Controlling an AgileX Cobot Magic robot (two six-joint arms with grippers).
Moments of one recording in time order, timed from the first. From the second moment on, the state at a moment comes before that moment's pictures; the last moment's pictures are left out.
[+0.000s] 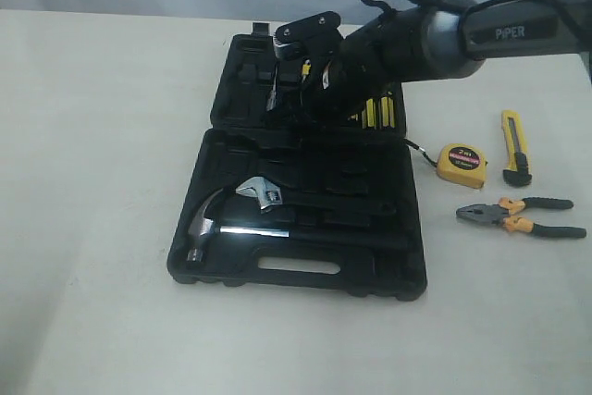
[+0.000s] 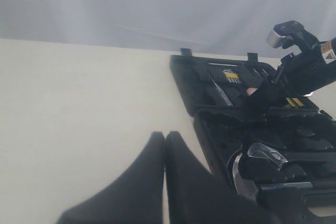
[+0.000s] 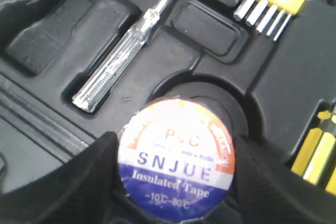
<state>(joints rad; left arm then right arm) -0.30 0.00 0.00 -0.01 0.28 -0.18 0.42 2.15 -1.40 -0.20 0.31 0.20</state>
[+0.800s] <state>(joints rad) -0.30 0.00 0.00 -0.01 0.28 -0.18 0.40 2.17 -1.45 -0.22 0.32 0.24</state>
